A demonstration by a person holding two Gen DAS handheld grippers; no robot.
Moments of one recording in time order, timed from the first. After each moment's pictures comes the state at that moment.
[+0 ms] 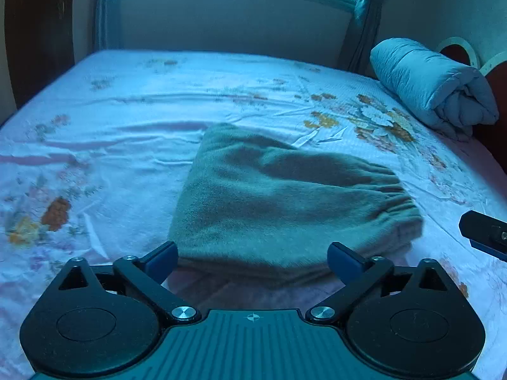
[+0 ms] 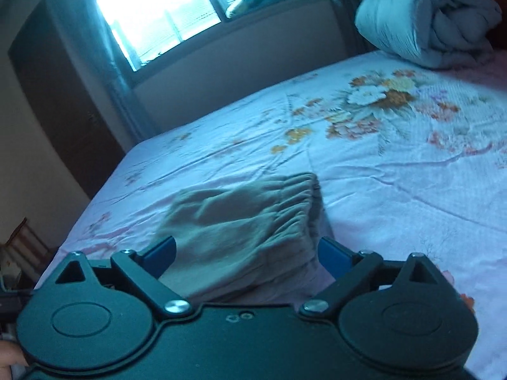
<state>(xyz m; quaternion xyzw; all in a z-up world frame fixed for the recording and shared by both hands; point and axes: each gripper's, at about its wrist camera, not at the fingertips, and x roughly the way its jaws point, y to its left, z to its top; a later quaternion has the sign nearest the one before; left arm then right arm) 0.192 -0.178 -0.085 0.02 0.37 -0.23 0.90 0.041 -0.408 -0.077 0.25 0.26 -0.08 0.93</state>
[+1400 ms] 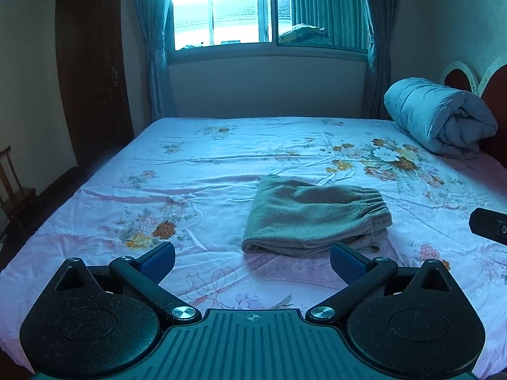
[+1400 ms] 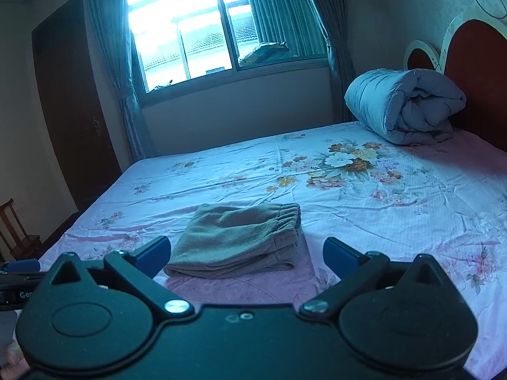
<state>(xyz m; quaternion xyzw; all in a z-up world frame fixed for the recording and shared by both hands) 0.006 -0.084 0.028 0.06 0.26 -0.14 0.95 -0.117 -0.299 0.027 0.15 0.20 -0.15 0.96</state>
